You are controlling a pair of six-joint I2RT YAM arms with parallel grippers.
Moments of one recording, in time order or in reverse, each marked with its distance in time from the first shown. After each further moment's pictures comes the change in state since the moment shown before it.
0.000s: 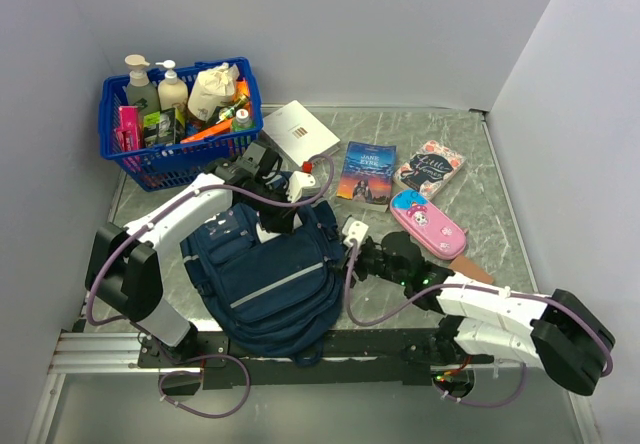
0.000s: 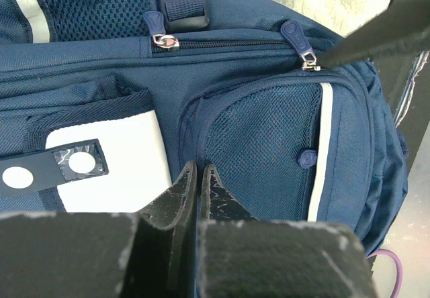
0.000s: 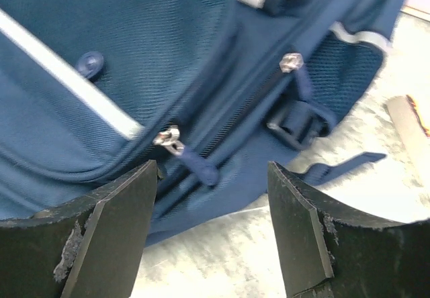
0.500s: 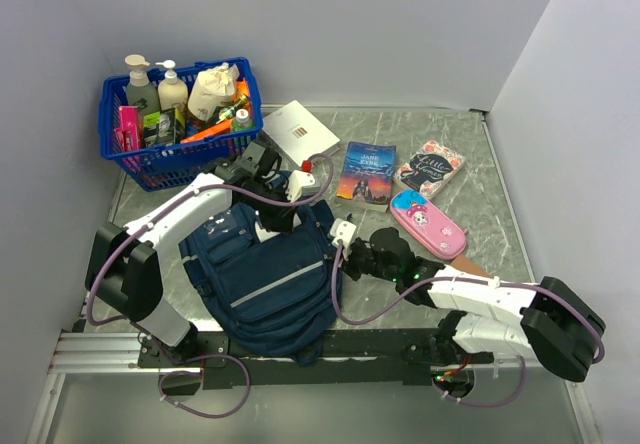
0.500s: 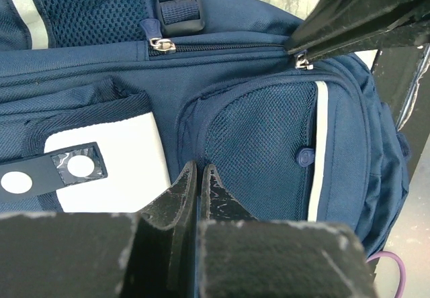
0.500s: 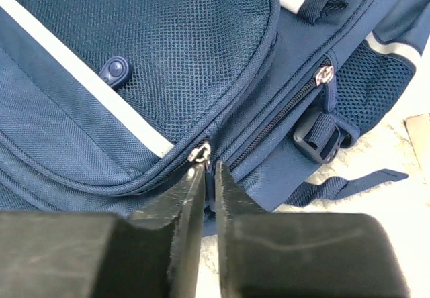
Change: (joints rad) left arm 0.004 0.000 0.000 0.008 -0.003 0.000; right arm 0.052 0.097 0.069 -0.034 0.007 -0.051
